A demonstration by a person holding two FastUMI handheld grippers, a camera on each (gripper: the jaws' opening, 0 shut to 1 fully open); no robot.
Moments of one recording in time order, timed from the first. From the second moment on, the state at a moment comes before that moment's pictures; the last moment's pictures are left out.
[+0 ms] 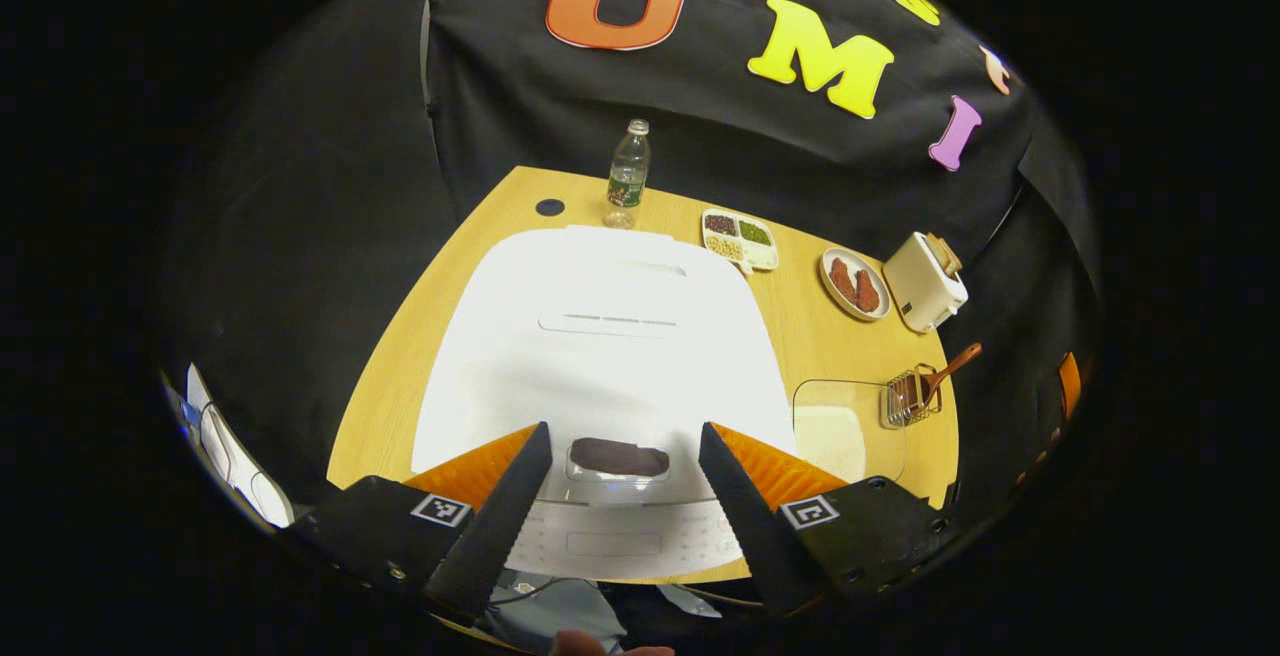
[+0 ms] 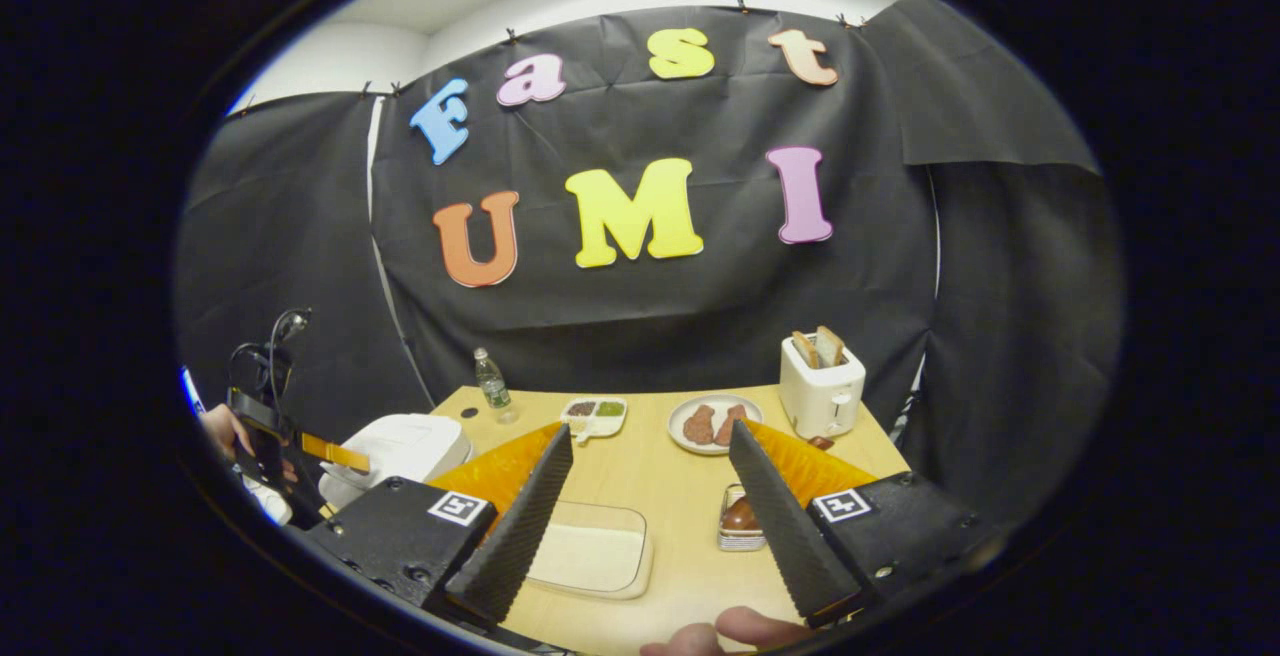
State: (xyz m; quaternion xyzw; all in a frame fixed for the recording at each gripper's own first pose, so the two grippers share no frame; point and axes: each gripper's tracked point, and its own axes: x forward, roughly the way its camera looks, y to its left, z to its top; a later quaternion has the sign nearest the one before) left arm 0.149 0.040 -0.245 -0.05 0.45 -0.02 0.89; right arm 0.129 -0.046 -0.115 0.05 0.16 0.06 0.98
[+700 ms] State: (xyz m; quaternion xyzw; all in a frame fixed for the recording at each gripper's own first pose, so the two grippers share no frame) left arm 0.145 0.050 -0.266 0.01 0.46 0.00 0.89; right arm 0.143 -0.037 -0.153 0.09 0.18 0.07 0.98
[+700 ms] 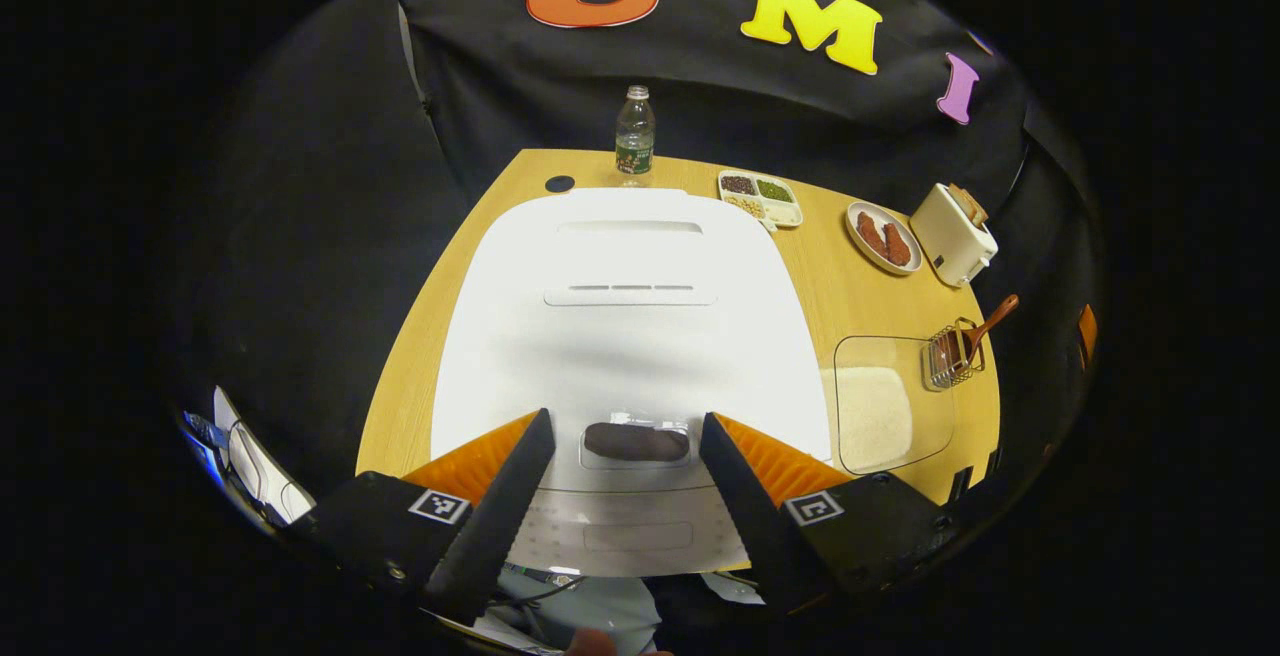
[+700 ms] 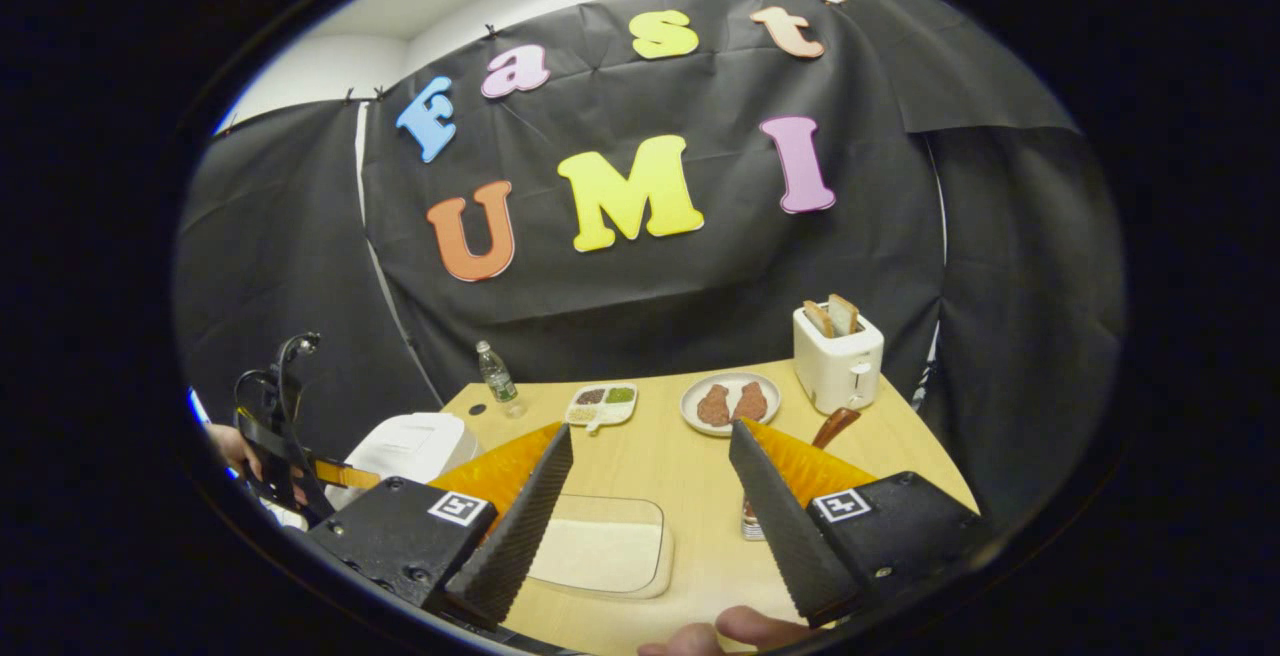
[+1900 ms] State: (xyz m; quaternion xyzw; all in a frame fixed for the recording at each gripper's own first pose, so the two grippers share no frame) left arm 0.137 0.024 -0.121 -0.04 0.20 0.00 0.98; right arm 0.117 -0.025 -0.090 0.04 0.12 0.09 0.99
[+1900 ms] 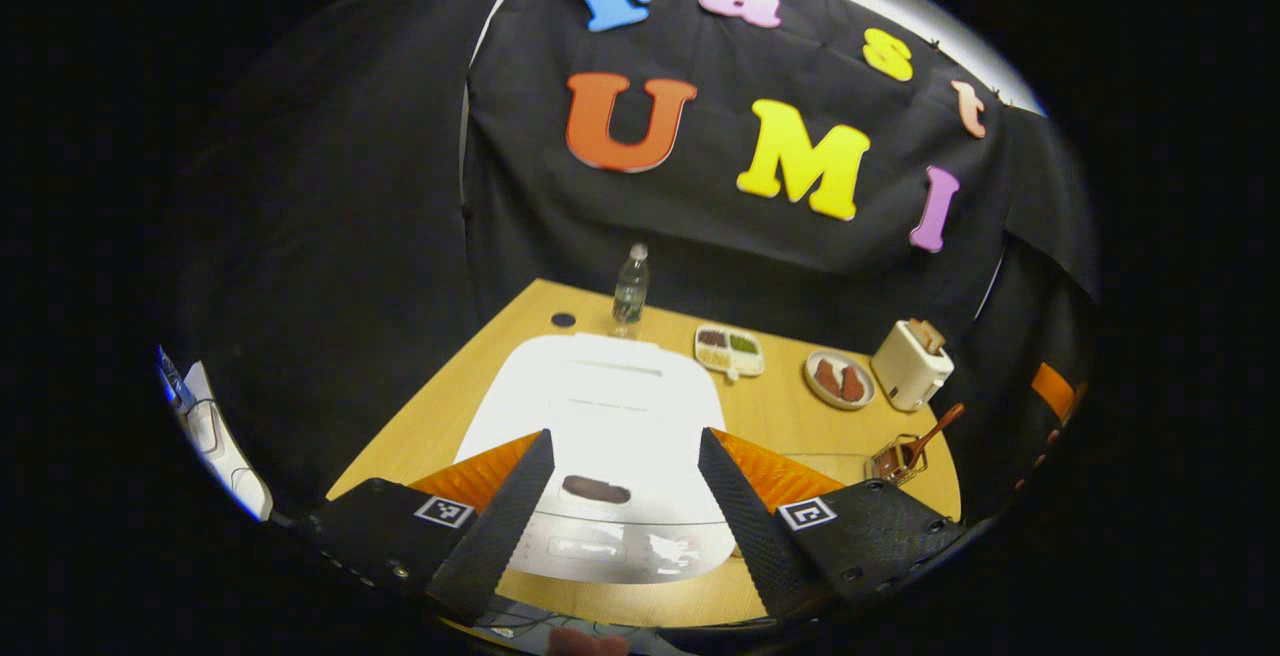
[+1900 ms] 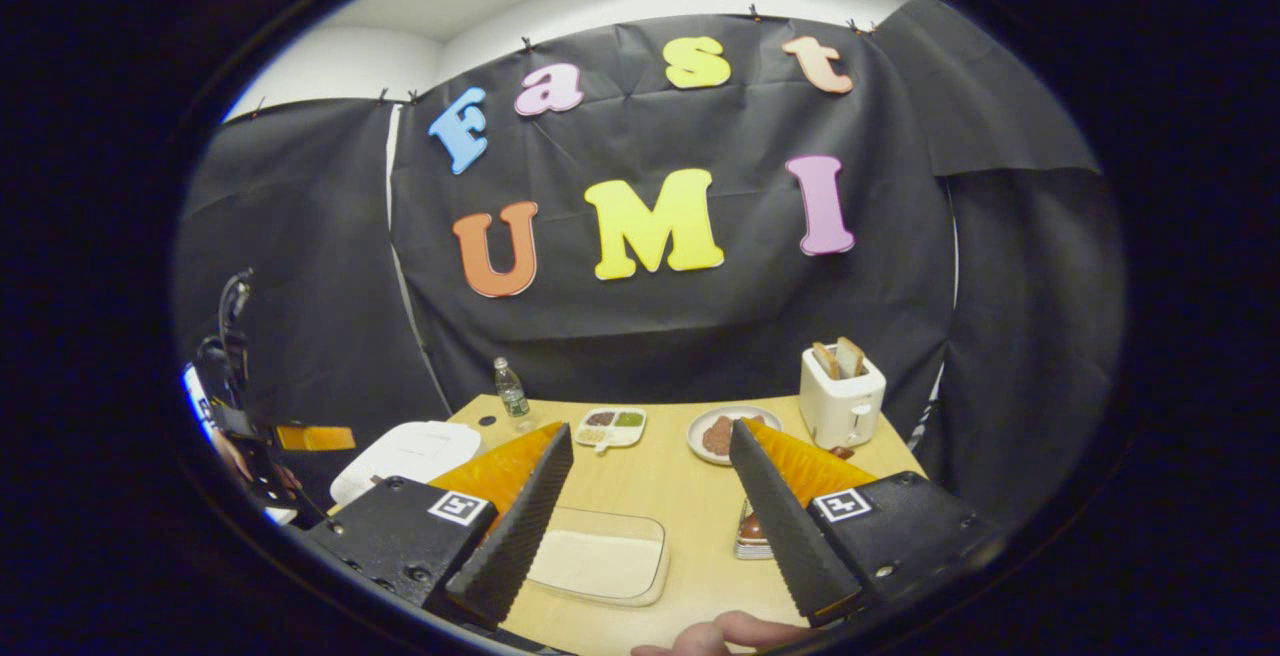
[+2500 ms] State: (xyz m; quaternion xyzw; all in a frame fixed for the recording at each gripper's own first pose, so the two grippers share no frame) left arm 0.026 -0.032 -0.013 0.00 0.03 -0.07 1.00; right arm 0.002 0.011 -0.020 0.02 0.04 0.02 1.00
